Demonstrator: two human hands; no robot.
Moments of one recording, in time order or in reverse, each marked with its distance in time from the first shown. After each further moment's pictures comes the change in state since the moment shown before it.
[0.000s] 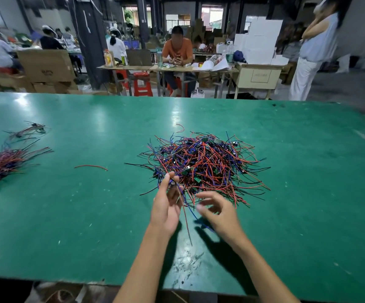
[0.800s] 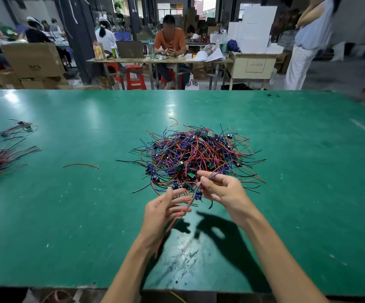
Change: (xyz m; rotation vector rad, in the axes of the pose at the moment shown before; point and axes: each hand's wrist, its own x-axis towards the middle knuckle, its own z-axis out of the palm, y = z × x) left_hand 0.002 -0.021 -0.041 0.546 -0.217 0.082; right_hand 0.030 -0.033 -0.028 0.409 -0.098 0.204
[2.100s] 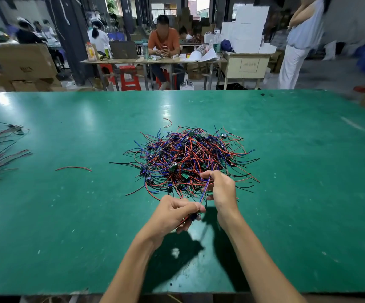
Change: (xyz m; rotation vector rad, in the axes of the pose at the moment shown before) left_hand -0.007 0.023 0.031 0.390 -0.278 -0.027; right_hand 0.011 0.008 0.013 -0.125 0.498 -0.016
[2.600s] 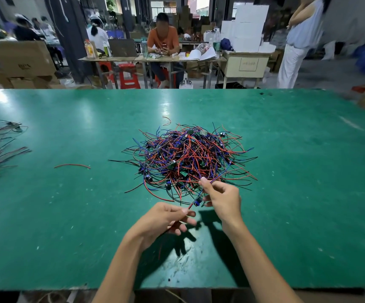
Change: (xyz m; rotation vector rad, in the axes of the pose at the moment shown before) left_hand -0.004 -0.013 -0.016 -0.110 -0.105 -0.280; right_hand -0.007 0.025 -0.019 -0.149 -0.041 -0.119
